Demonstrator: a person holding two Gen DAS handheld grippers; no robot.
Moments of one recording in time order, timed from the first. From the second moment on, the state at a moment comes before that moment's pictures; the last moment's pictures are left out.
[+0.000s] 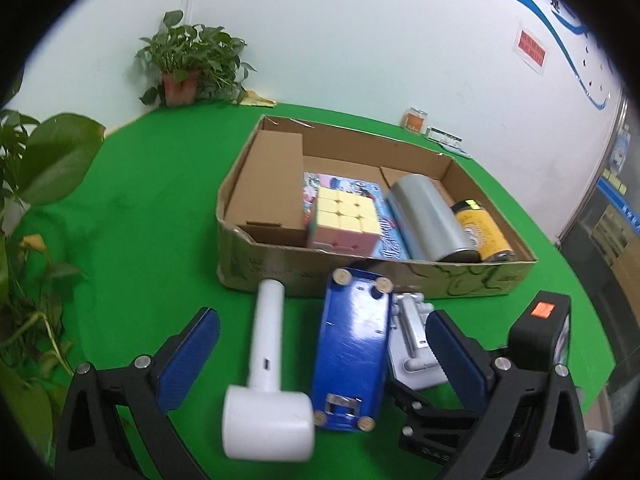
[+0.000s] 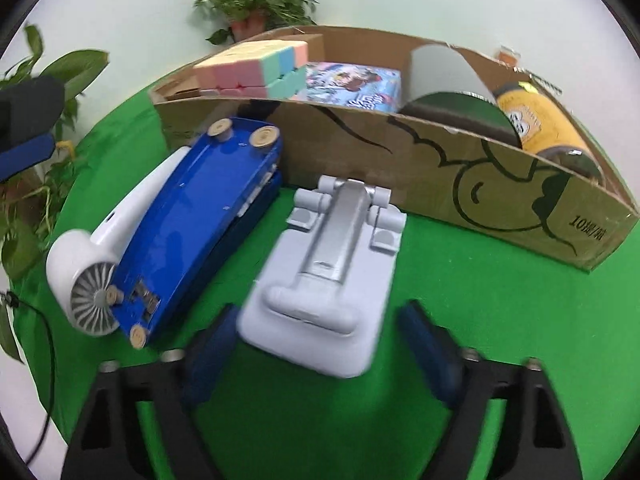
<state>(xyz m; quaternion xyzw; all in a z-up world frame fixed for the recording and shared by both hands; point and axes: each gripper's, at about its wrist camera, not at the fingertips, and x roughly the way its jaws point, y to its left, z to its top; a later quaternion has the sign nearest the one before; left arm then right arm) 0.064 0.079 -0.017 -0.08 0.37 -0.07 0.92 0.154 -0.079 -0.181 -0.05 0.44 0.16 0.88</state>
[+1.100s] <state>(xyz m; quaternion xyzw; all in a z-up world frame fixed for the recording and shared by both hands) 0.062 -0.041 -0.116 -0.19 0.57 -0.30 0.74 0.056 -0.183 -0.182 0.16 0.47 0.26 0.83</state>
